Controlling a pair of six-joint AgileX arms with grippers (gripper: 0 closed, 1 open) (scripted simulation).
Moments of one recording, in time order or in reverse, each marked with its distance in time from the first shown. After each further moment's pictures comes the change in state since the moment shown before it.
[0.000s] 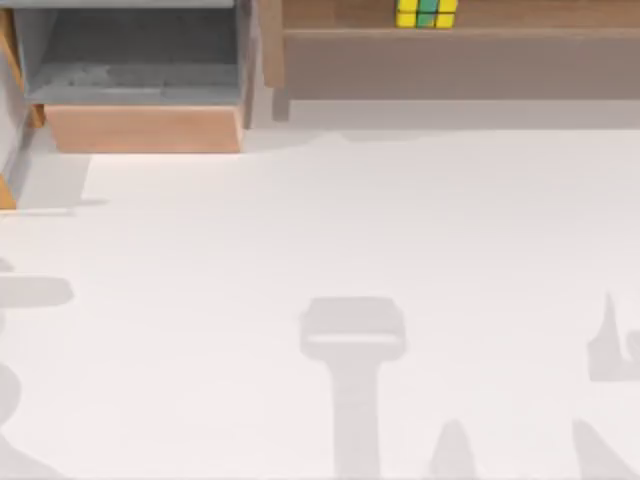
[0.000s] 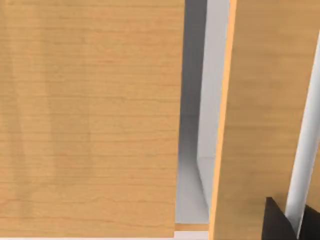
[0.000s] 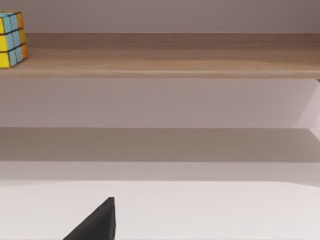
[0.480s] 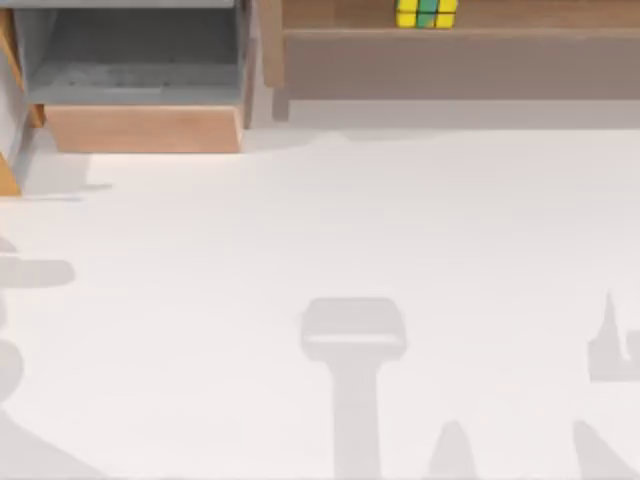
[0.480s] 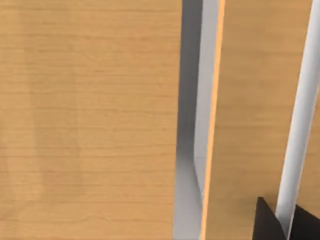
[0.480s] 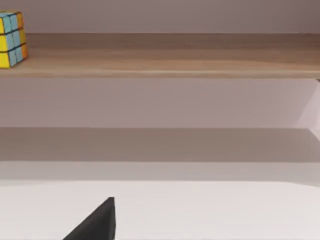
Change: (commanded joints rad) left arm -0.025 0.043 0.072 -0.045 -0.025 0.001; right arm 0.000 0.000 0.000 0.000 0.000 0.000
